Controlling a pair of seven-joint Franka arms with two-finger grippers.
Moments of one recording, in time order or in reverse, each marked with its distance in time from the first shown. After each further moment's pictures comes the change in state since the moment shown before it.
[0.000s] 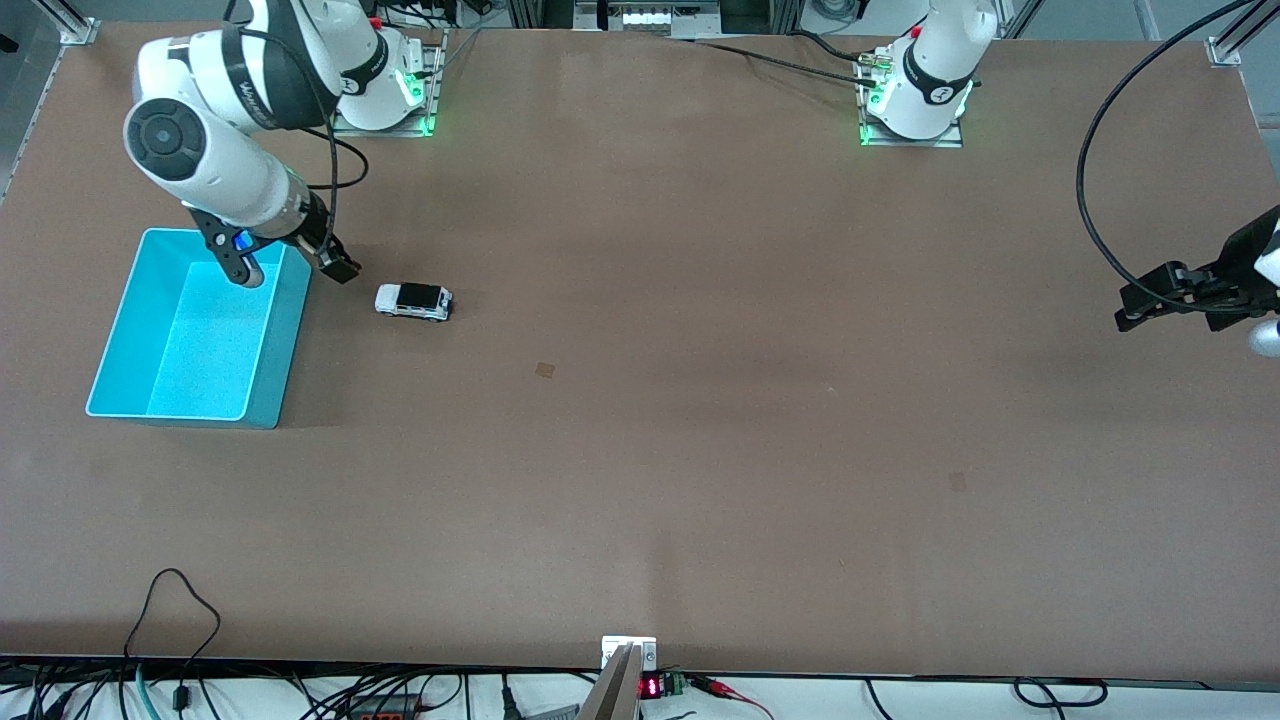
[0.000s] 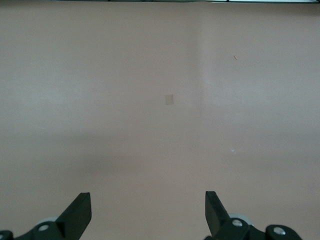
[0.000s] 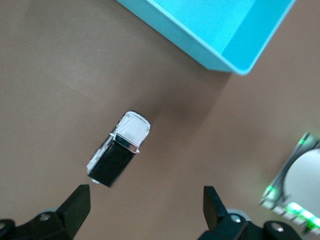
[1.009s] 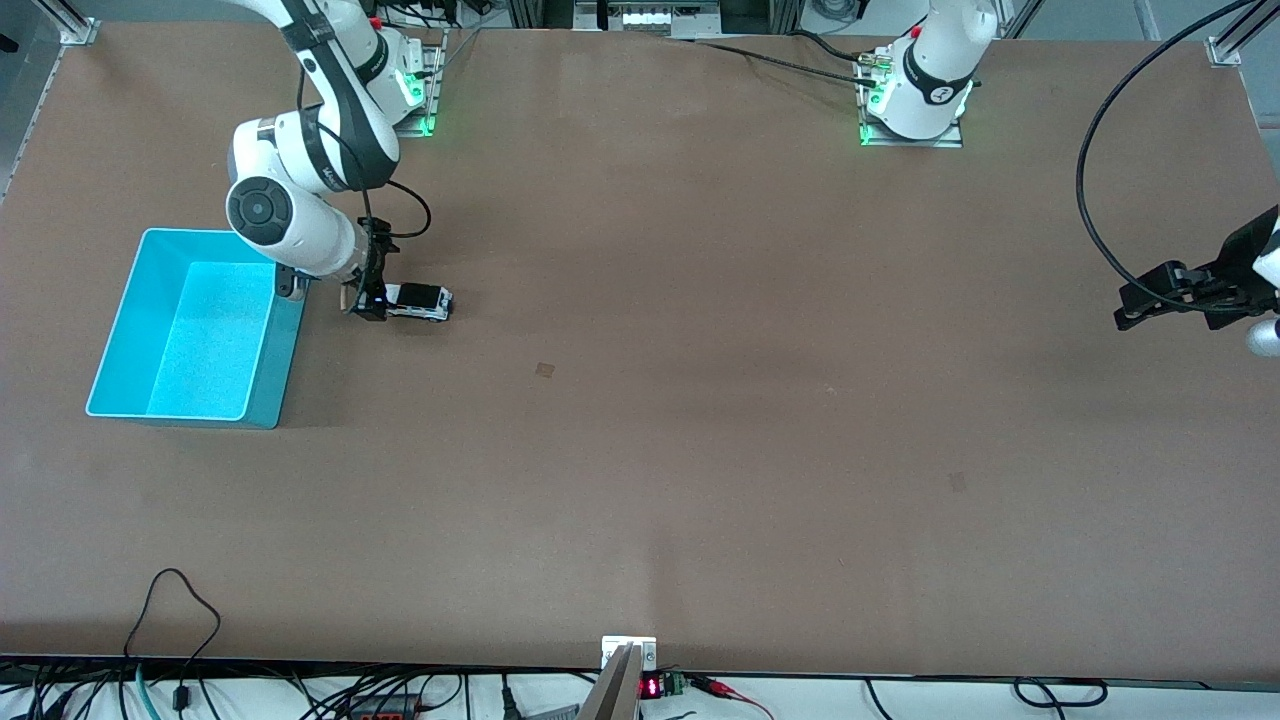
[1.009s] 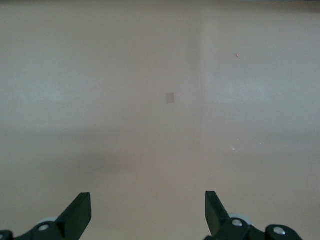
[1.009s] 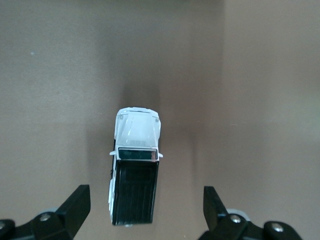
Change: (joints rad) left arm 0.000 0.003 0.002 -0.007 0.000 0.000 0.000; right arm 0.036 0.216 0.000 -0.060 0.052 0.269 0.476
